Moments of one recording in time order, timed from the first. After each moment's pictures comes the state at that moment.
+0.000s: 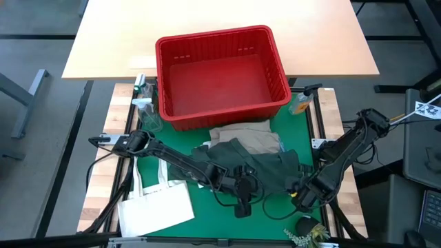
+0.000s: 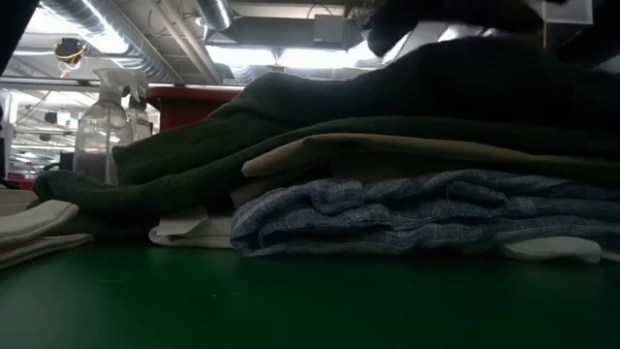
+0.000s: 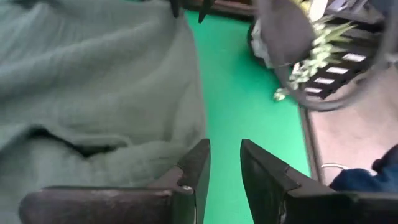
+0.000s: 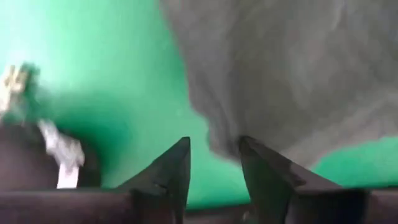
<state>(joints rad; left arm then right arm) -0.35 2.18 1.88 -0.41 -0.19 -0.43 0.86 1.39 0.95 -1.07 -0.03 0.99</state>
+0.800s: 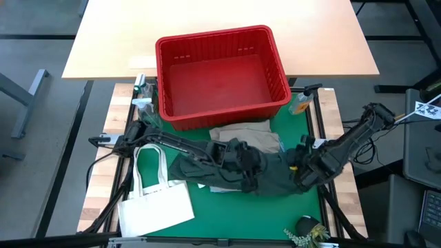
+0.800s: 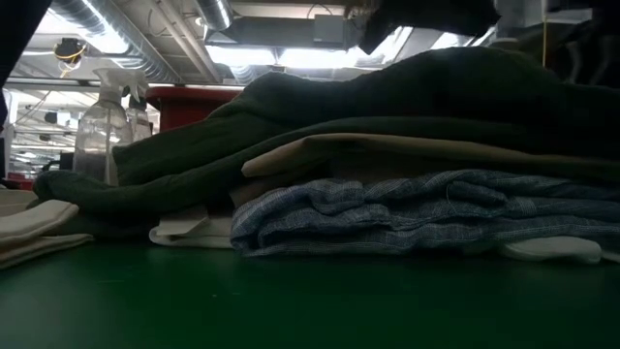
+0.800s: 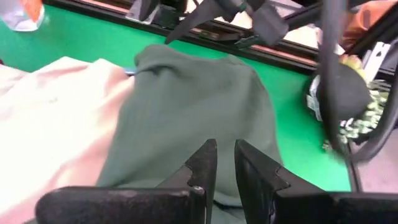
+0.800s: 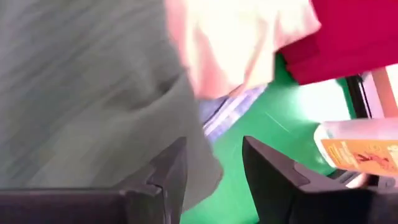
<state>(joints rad) -0.22 2.11 1.89 -0.44 -0.20 -0.41 0.72 1.22 0.95 -1.35 0.56 0.93</state>
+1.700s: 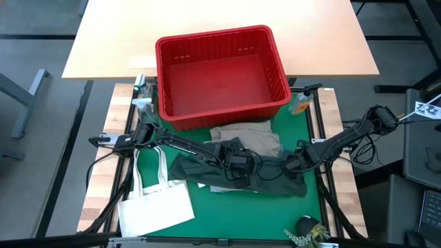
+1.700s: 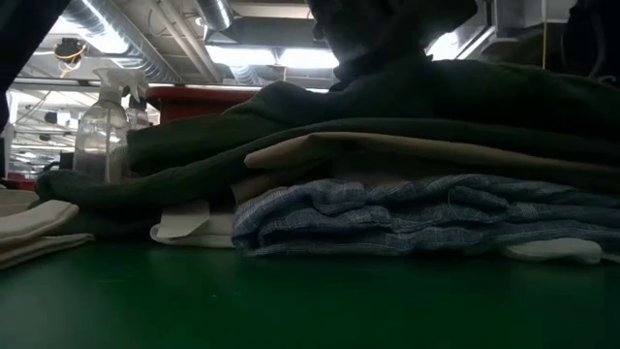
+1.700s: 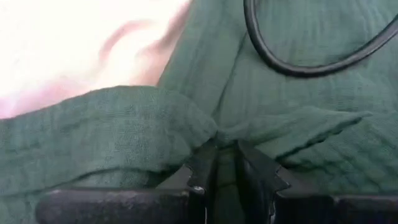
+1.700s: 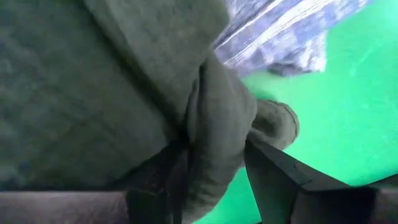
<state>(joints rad) -0.19 2.20 1.89 -0.73 -0.28 -0.44 0.46 1.22 0.57 -1.00 0.07 0.71</state>
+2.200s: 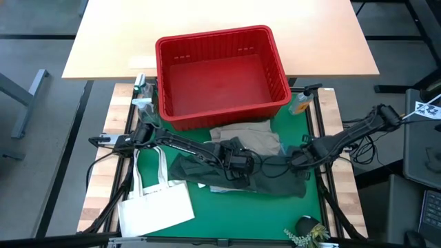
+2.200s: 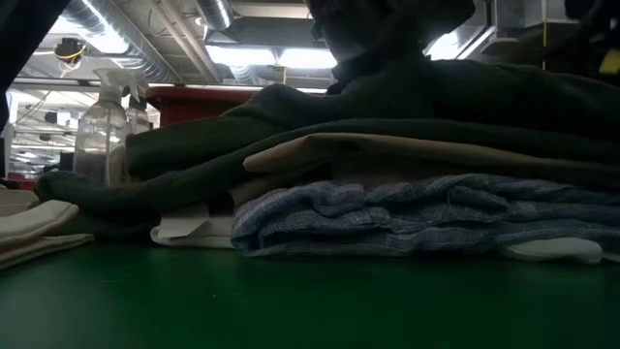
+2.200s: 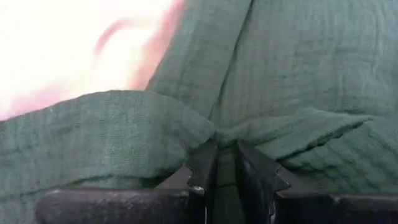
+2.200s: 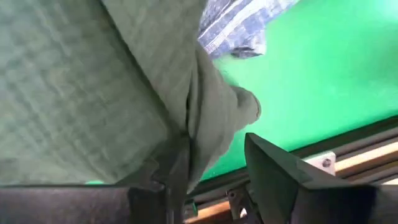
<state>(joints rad) -0.19 2.20 1.88 -0.74 -0.27 -0.44 0.46 1.12 0.75 -1.29 0.09 0.70</state>
